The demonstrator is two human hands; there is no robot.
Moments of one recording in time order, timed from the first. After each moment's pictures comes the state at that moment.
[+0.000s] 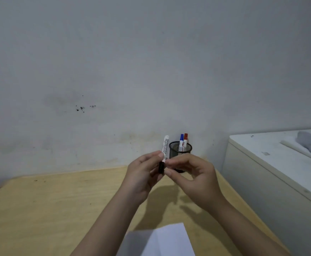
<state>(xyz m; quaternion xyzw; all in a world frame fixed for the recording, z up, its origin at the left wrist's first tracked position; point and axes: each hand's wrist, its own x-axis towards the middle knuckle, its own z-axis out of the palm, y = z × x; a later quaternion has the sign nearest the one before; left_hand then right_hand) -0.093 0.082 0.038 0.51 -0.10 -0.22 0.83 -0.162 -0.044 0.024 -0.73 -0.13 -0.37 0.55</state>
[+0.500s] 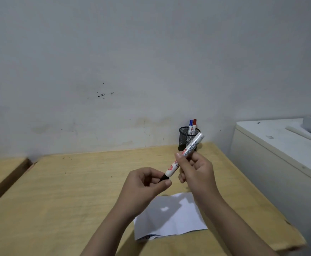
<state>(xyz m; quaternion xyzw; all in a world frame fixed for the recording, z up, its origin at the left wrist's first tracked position) -0.179 0.165 0.009 0.71 -0.22 -0.08 0.66 -0.212 0.021 0.017 -0.65 0.06 -0.28 0.71</state>
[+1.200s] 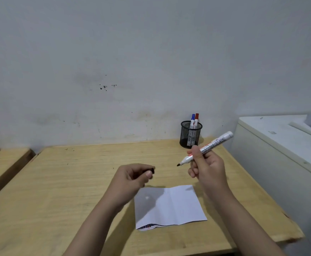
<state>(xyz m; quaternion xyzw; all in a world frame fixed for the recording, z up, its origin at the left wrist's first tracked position) -0.164 0.193 -0.008 0.74 -0.19 -0.09 0.64 -0.220 0.006 0.009 -0.63 0.07 -0.28 0.72</state>
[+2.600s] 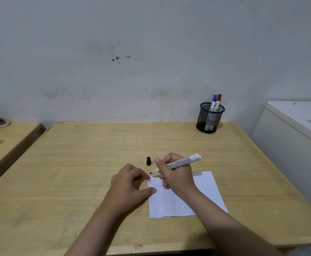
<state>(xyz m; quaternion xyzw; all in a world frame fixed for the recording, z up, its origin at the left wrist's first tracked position) -0.142 0.234 -0.086 0.89 -0.20 0.00 0.41 -0.158 0.074 -0.074 -0.72 0.11 -0.12 0.68</state>
